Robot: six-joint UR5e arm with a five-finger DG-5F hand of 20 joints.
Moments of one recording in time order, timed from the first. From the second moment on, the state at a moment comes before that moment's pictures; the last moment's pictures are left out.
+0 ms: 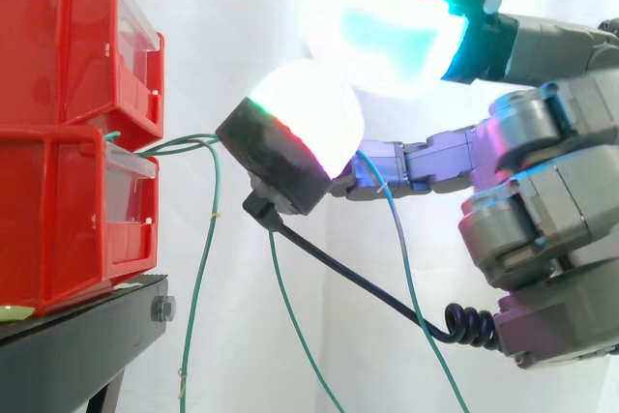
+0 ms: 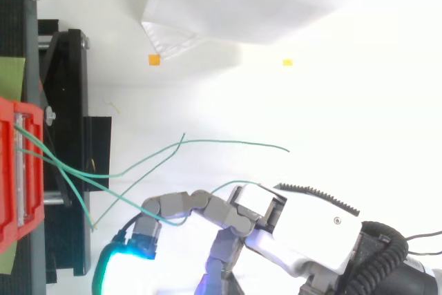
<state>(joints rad) 0.44 -2.32 -1.09 -3.02 -0.71 0.32</state>
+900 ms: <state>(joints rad) 0.44 -2.32 -1.09 -3.02 -0.71 0.31</state>
